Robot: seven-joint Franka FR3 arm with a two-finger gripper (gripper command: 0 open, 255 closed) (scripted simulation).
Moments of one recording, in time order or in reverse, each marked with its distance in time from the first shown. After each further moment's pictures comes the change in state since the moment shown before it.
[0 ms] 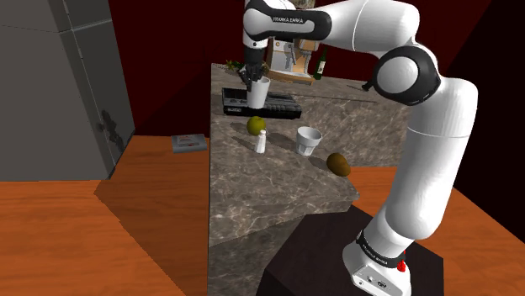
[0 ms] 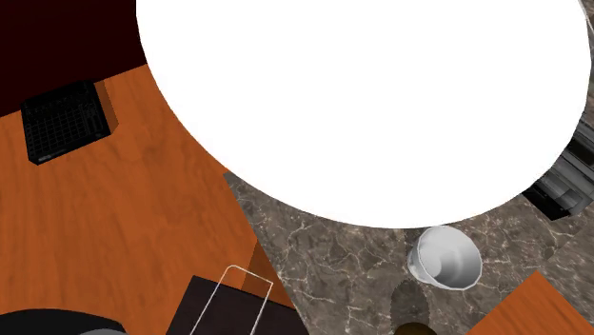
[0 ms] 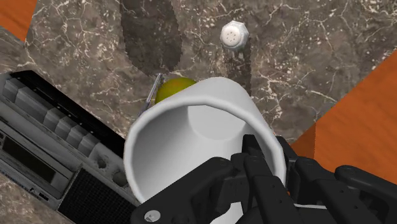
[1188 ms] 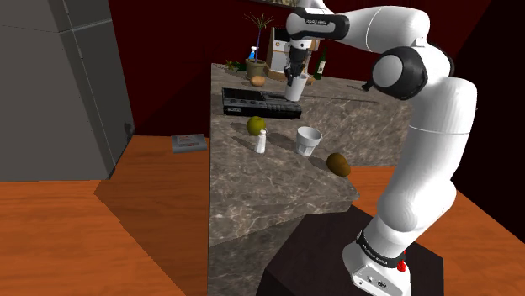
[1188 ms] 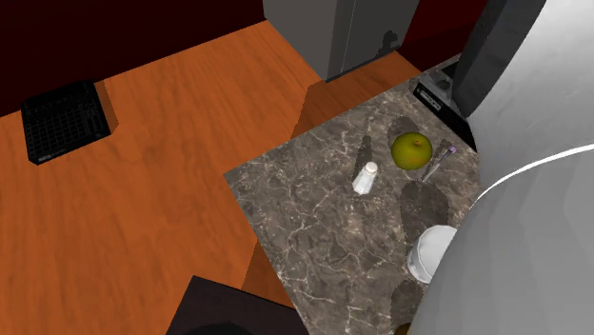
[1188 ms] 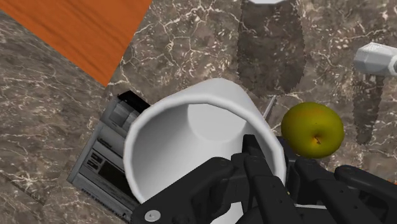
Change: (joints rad) arm -0.263 0.016 -0.128 0.026 0.075 0.034 -0.391
